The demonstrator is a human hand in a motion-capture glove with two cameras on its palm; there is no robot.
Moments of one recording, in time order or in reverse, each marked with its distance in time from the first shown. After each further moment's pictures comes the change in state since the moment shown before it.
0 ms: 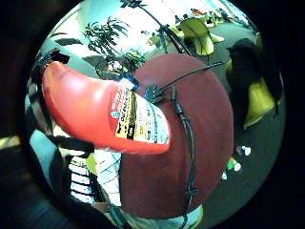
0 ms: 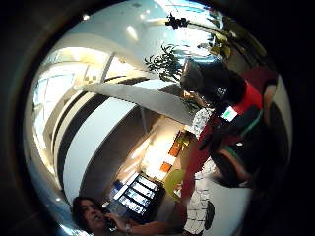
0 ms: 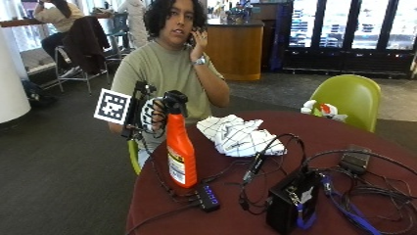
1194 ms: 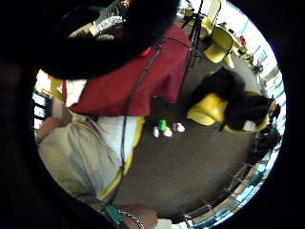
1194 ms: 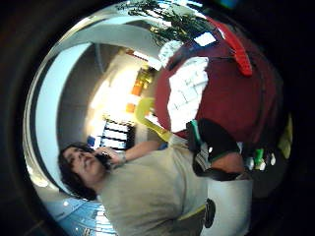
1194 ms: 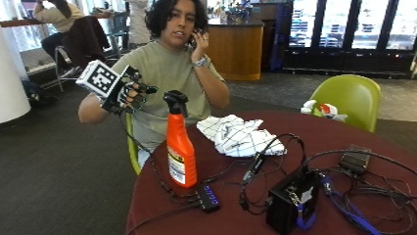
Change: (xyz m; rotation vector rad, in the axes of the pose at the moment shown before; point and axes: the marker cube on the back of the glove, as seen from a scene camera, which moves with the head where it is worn) arm -0.041 0.114 -0.123 -0.686 0.314 -0.182
